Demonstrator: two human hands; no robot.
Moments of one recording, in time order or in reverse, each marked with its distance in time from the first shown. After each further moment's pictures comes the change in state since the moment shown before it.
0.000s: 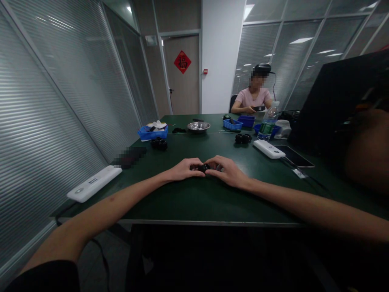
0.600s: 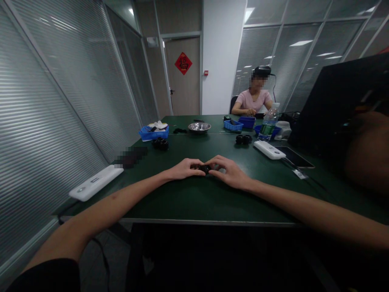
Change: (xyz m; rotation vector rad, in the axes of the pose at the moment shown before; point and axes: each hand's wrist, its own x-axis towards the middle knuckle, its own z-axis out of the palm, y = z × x) left_hand 0.000 -0.004 -0.001 -0.076 -0.033 -0.030; right_hand -0.003 -0.006 -0.002 0.114 0.005 -0.012
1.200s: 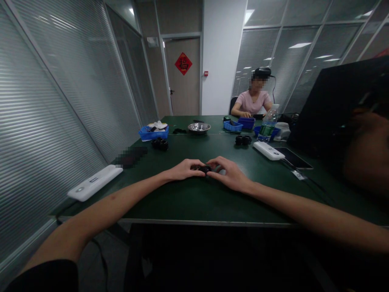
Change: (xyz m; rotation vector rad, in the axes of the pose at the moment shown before) left_hand 0.001 -0.002 0.001 0.026 -0.001 0.020; right_hand -0.004 -0.002 0.003 -0.060 0.051 0.024
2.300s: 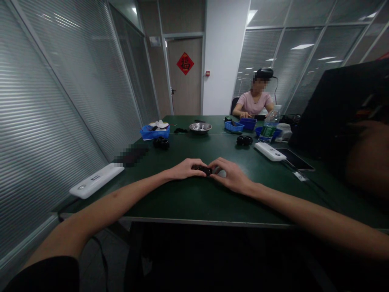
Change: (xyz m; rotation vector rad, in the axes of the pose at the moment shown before) left_hand -0.001 0.001 -0.002 0.044 -0.007 0.044; right_hand -0.001 -0.006 -0.002 -0.057 -0.054 -0.048
